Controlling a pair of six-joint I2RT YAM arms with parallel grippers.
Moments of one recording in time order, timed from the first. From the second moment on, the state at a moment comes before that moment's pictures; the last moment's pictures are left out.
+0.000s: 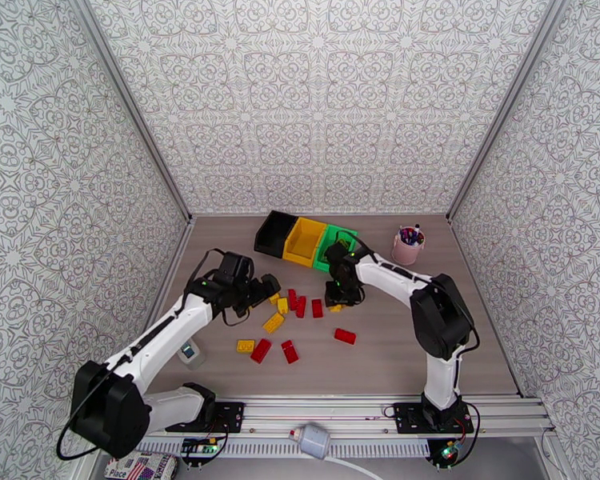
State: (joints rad) left arm -0.34 1.30 0.99 -0.67 0.20 -0.87; right arm 0.60 1.93 1.52 -0.93 -0.22 0.55
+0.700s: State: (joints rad) left arm -0.23 1.76 1.39 -0.41 0.47 -0.92; right arm 0.44 2.24 1.91 -0.43 -0.56 0.98
